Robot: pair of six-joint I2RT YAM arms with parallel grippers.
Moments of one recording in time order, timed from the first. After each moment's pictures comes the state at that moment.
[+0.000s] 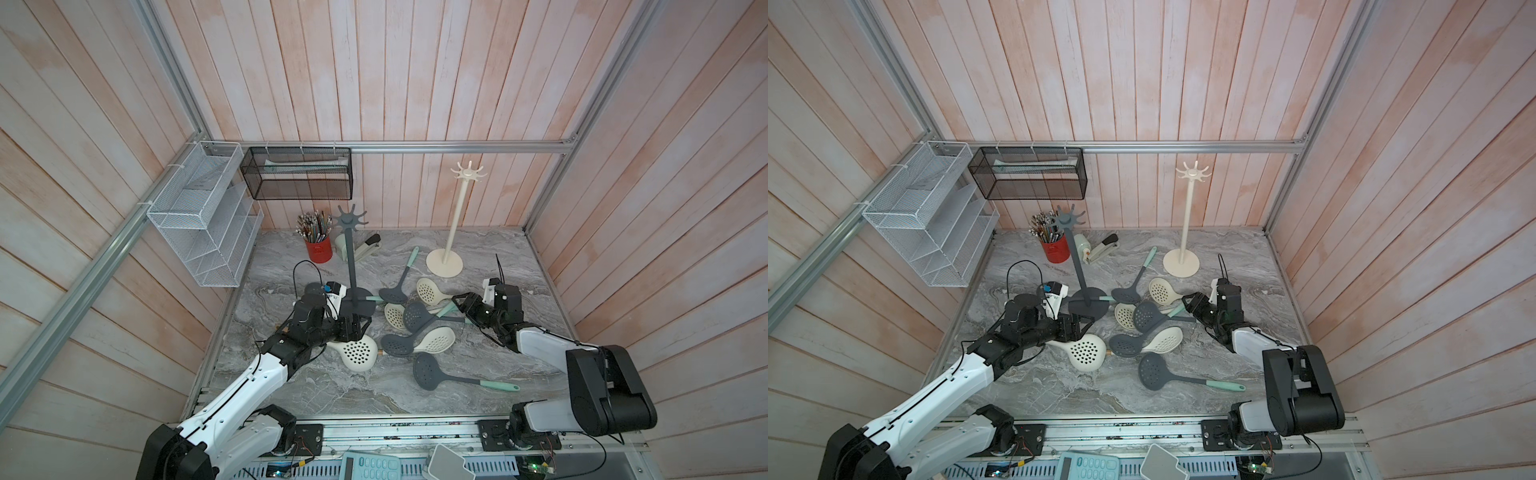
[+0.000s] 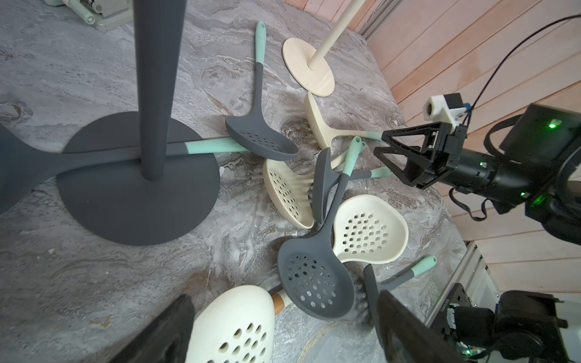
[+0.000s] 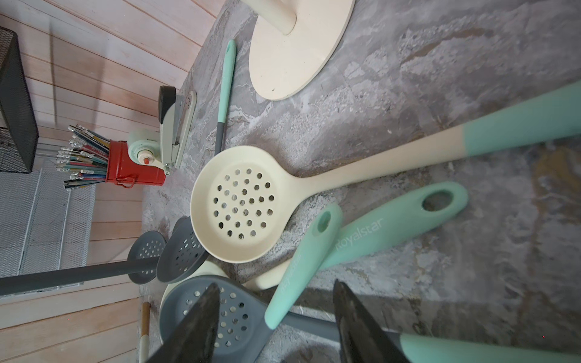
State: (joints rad) left arm -0.46 1.00 0.61 -0.20 0.34 -0.42; right arm 0.15 1.41 0.51 0.28 -0.40 0.83
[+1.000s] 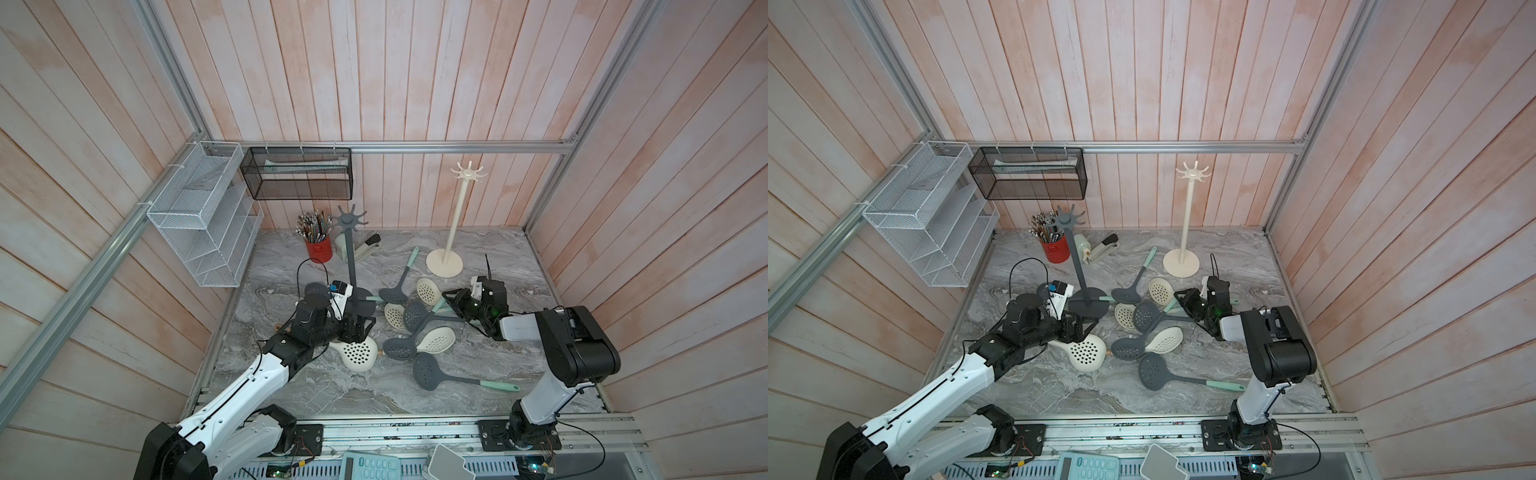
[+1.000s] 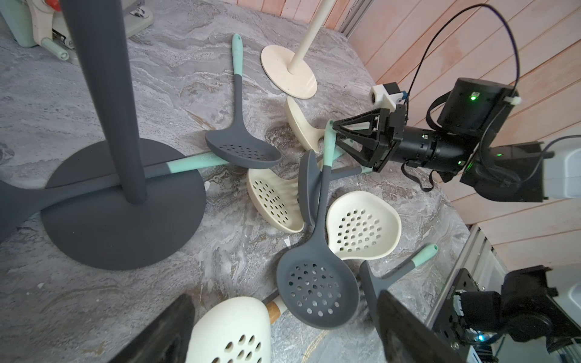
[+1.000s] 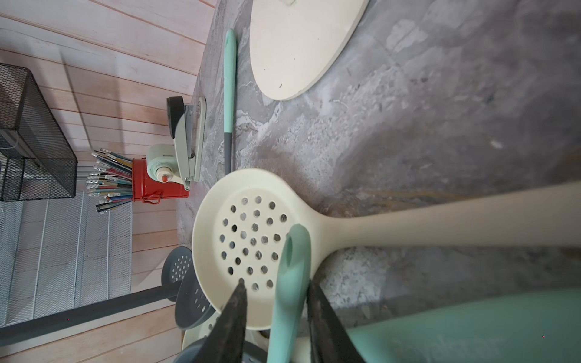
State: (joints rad) left arm -0.49 1.00 0.62 -0.18 0.33 -0.34; right arm 0.19 1.73 0.61 0.56 -0.47 1.03
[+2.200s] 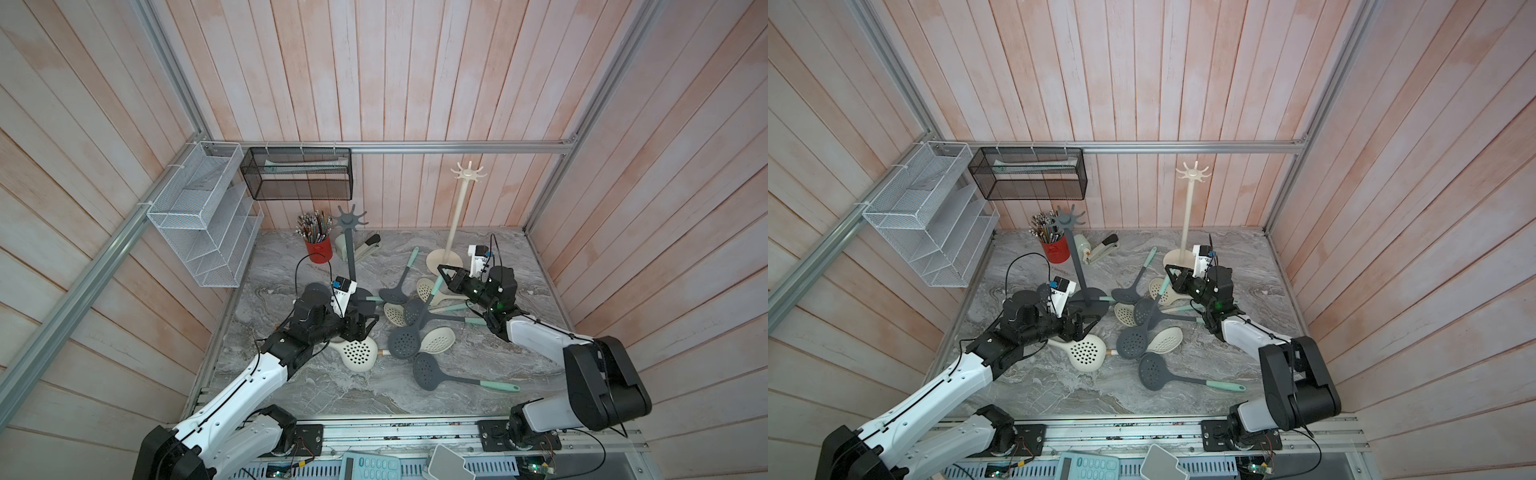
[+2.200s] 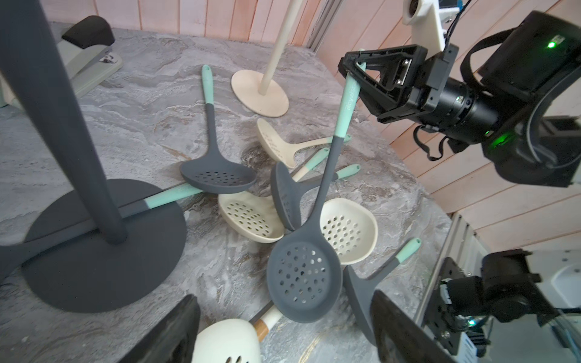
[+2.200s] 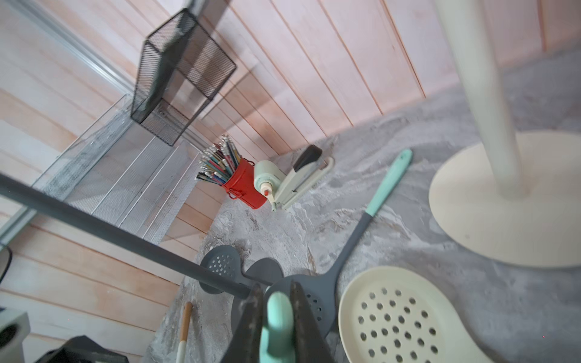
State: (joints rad) left arm -0.50 0.98 0.65 -0.13 0.41 -0.28; right arm 0.29 1.41 0.66 0.64 -0.46 0.65
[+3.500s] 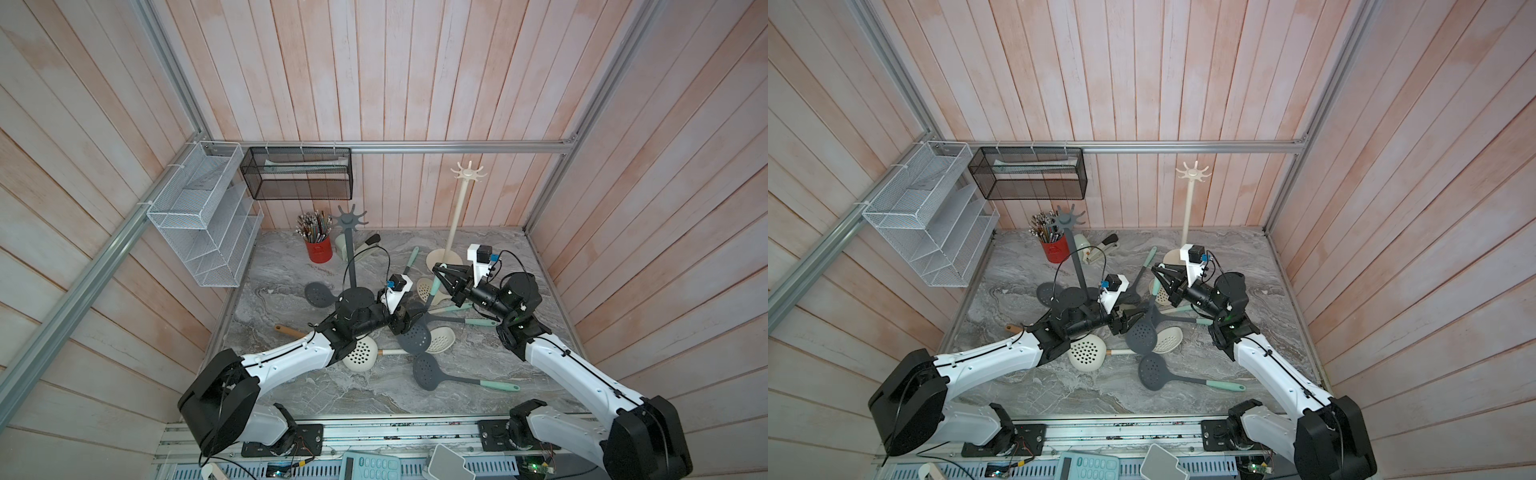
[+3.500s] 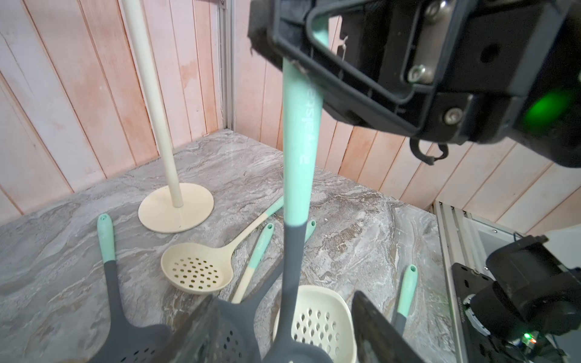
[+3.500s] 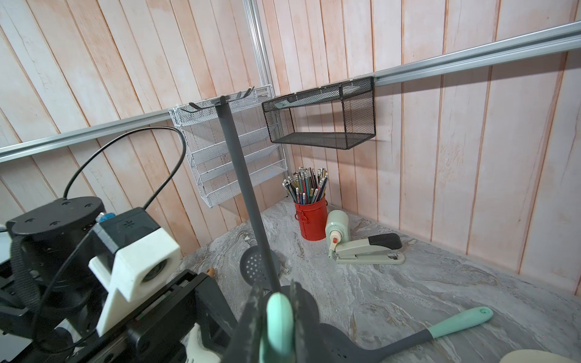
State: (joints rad) left arm -0.78 1.43 0.77 0.49 0.33 -0.05; right arm 0.40 1.11 0.66 0.57 -0.62 0.31
